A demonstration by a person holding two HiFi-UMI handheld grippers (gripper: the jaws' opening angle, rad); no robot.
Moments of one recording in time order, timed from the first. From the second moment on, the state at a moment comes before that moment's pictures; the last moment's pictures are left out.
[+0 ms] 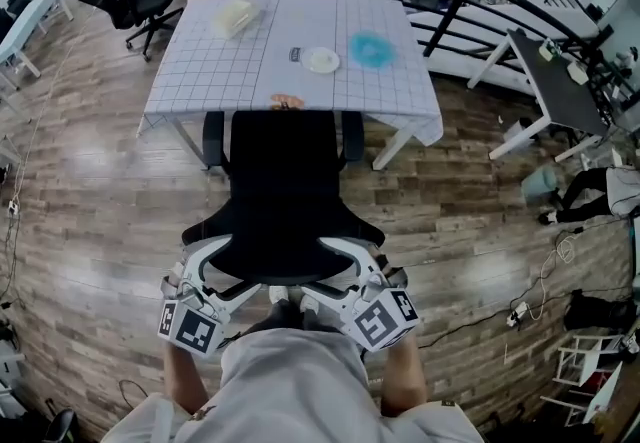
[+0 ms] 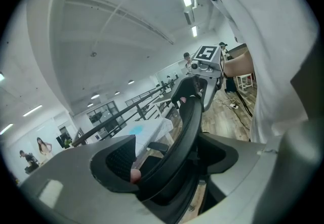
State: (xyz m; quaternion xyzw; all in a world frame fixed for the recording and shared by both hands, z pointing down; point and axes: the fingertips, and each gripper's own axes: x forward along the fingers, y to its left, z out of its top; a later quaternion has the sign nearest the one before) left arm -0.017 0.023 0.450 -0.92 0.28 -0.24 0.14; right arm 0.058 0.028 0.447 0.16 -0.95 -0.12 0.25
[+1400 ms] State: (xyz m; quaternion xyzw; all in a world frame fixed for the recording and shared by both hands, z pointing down) left arm -0.006 -0.039 0.452 -0.92 0.28 -0.25 0.13; right arm 0.069 -0.035 0.447 0.15 -0.95 -0.13 0.25
